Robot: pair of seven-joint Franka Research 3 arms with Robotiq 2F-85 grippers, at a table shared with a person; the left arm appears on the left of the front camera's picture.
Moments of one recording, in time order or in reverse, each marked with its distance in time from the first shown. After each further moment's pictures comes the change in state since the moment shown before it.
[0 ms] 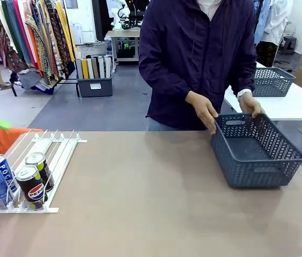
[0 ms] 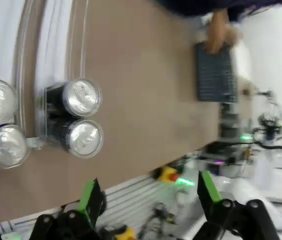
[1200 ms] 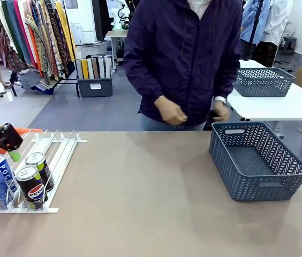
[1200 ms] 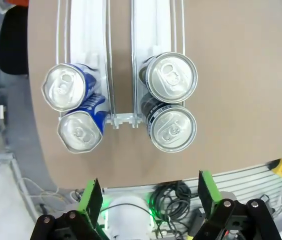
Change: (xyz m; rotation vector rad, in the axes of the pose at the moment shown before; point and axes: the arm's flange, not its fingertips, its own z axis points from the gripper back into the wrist) left arm 0.005 -0.032 -0.060 0.652 0.161 -0.127; right arm 0.000 0.000 0.000 0.000 -0.001 -0.001
